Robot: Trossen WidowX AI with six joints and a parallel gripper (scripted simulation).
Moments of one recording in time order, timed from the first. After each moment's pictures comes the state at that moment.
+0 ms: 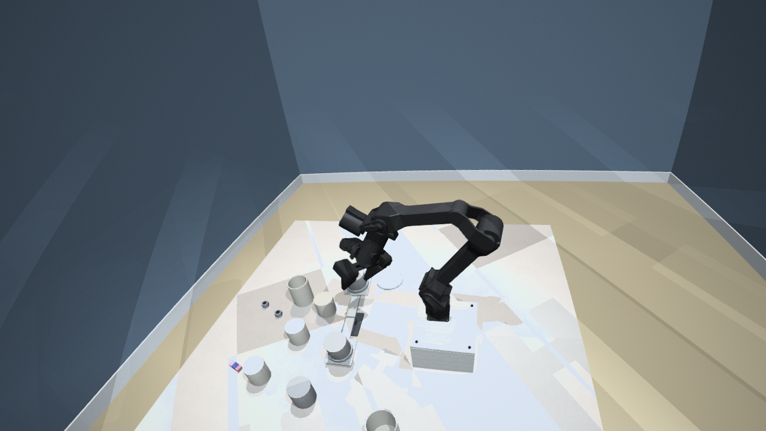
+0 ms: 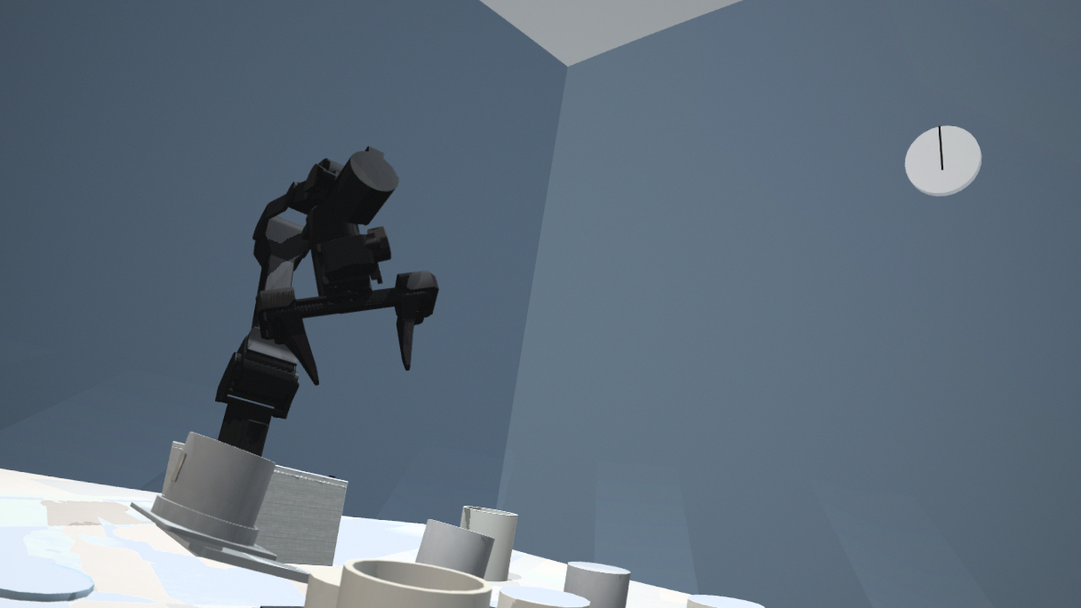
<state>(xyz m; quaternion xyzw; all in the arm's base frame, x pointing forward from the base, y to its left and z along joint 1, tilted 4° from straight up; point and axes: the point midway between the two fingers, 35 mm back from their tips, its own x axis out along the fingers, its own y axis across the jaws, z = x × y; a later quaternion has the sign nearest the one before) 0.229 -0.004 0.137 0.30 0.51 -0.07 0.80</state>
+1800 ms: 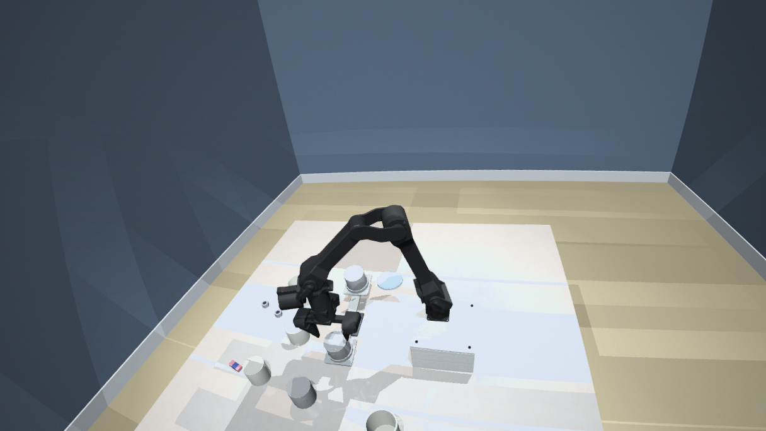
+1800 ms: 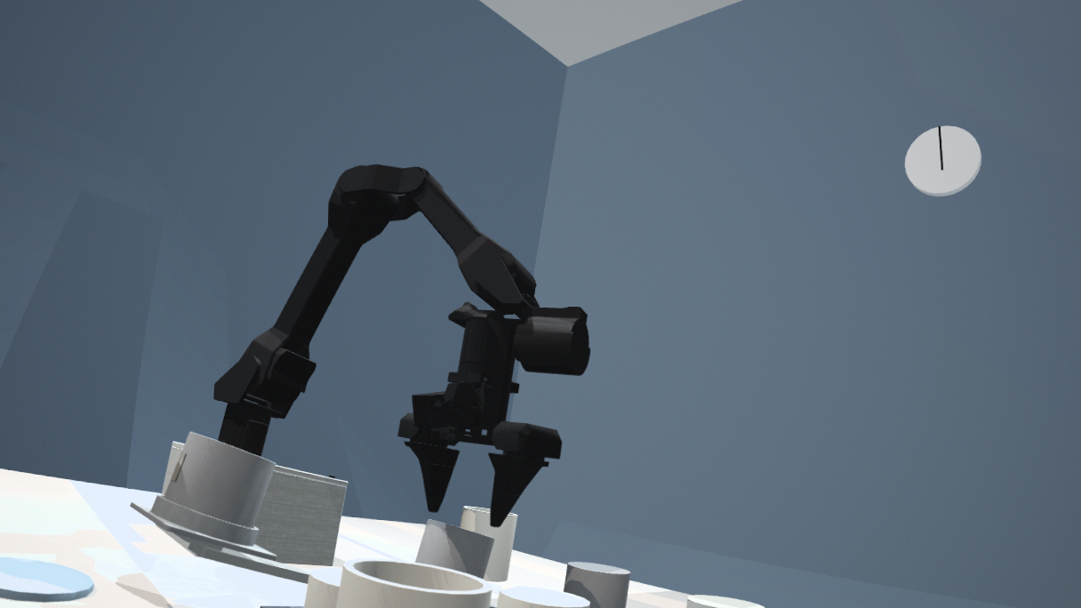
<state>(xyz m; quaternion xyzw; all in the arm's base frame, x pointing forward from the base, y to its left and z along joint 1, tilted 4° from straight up) 0.302 0.119 0.026 0.51 0.53 -0.47 0.49</state>
